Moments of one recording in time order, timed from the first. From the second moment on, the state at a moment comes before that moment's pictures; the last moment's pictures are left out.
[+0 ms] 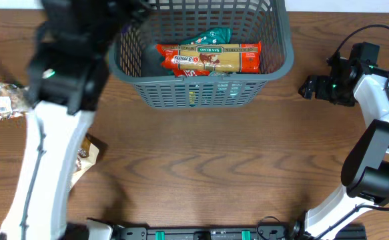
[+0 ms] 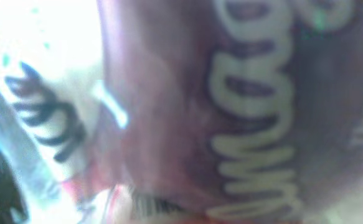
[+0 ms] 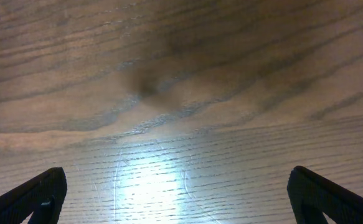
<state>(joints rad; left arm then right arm) -0.32 1.57 1.93 -0.47 0.09 0.65 -0.31 1.93 1.40 -0.74 -0.16 -0.10</state>
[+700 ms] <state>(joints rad) -0.39 2.05 1.92 -0.72 0.13 0.91 -0.31 1.93 1.40 -0.74 -0.18 -0.10</state>
